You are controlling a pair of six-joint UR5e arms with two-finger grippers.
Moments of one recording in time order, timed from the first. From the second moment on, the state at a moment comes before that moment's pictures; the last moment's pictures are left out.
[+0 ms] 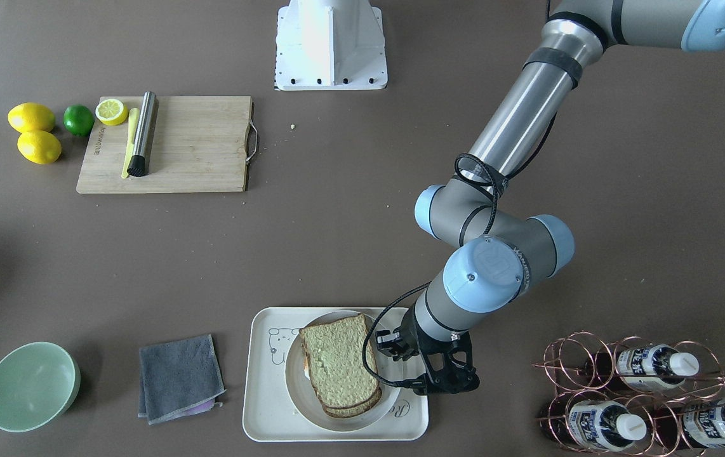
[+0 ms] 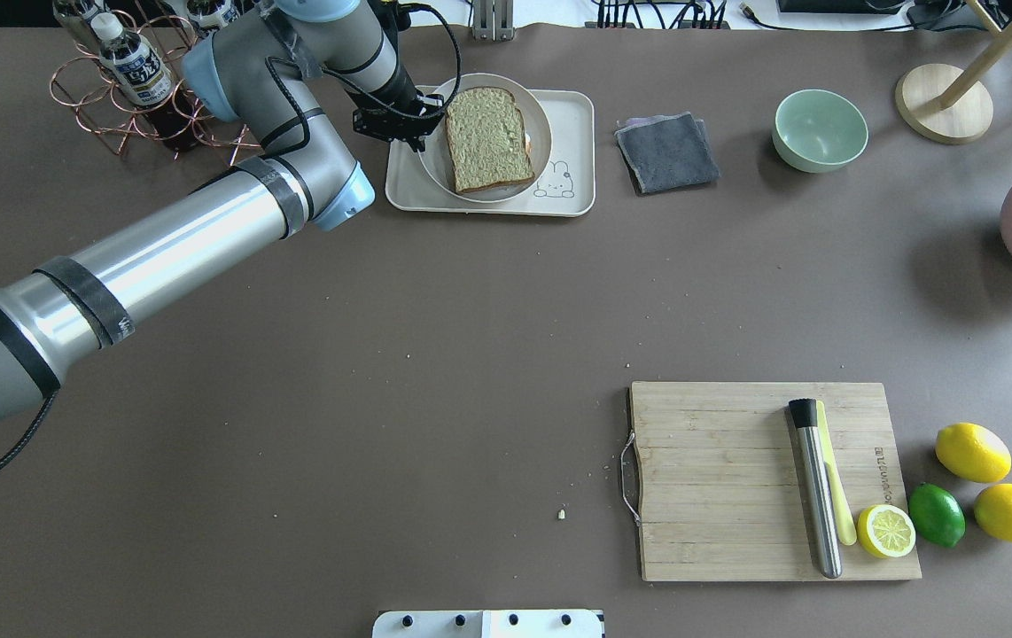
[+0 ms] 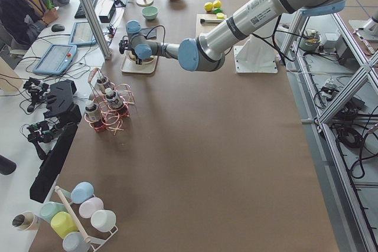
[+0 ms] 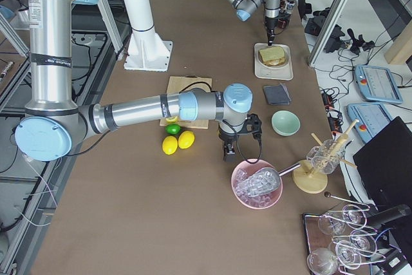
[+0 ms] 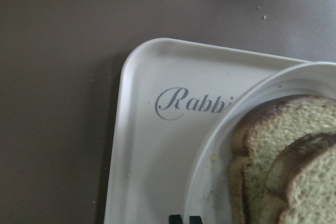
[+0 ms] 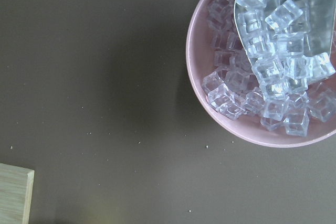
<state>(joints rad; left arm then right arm) -0.85 -2.69 -0.61 -2.31 -2.13 -1.12 1.45 -1.62 1.84 -1.73 2.36 -0.04</state>
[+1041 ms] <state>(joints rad) -0.99 -2.27 -1.34 -1.85 -2.26 -0.90 1.45 -1.62 1.84 -1.73 2.37 -0.03</state>
